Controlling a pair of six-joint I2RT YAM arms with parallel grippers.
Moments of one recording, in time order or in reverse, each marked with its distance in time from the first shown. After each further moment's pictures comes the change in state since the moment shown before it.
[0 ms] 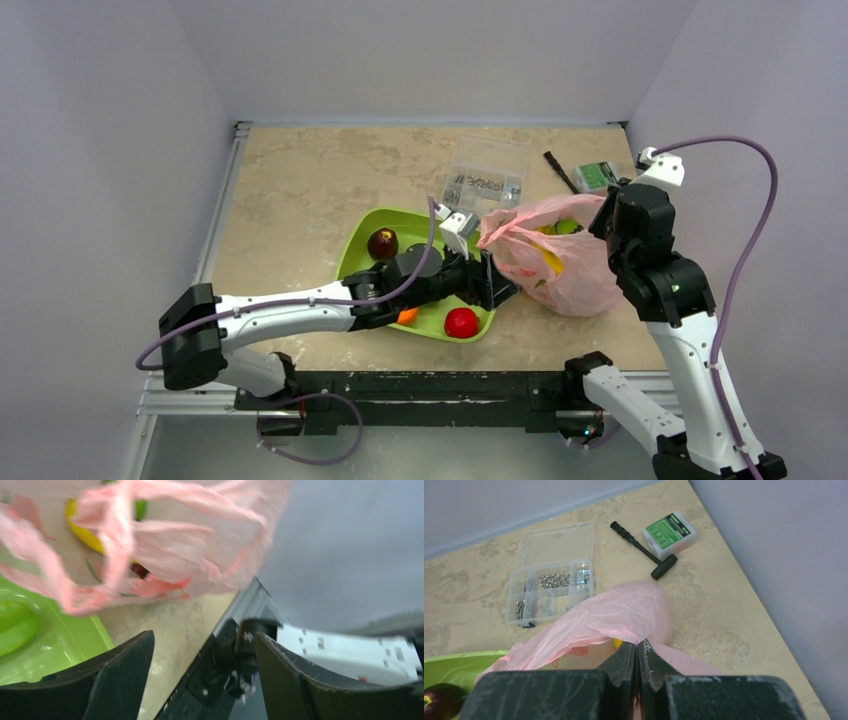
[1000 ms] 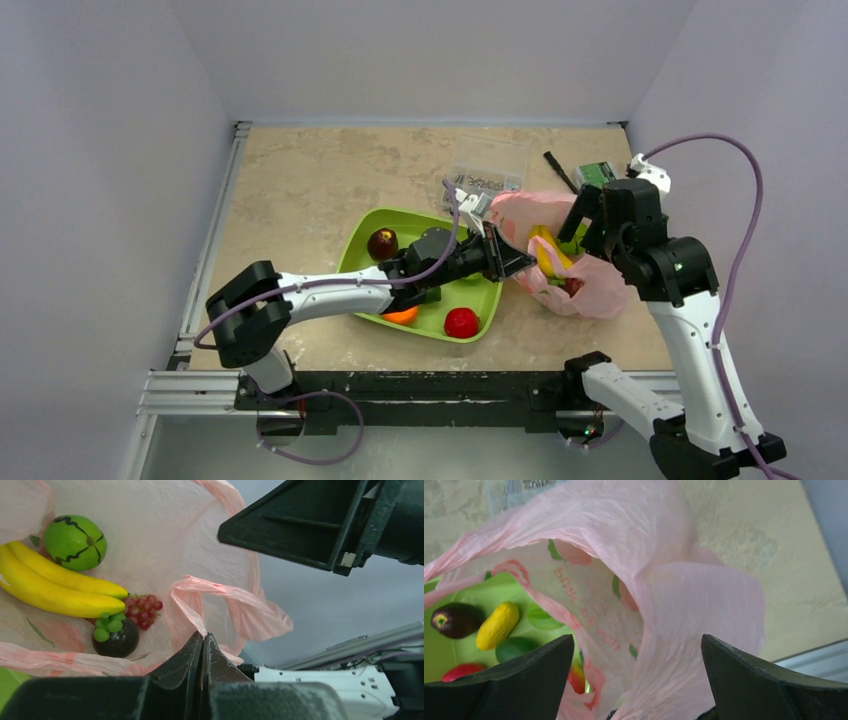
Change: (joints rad) left arm 0.093 0.258 0.058 0.393 0.161 -0.109; right arm 0.000 0.107 0.145 -0.403 -0.150 0.239
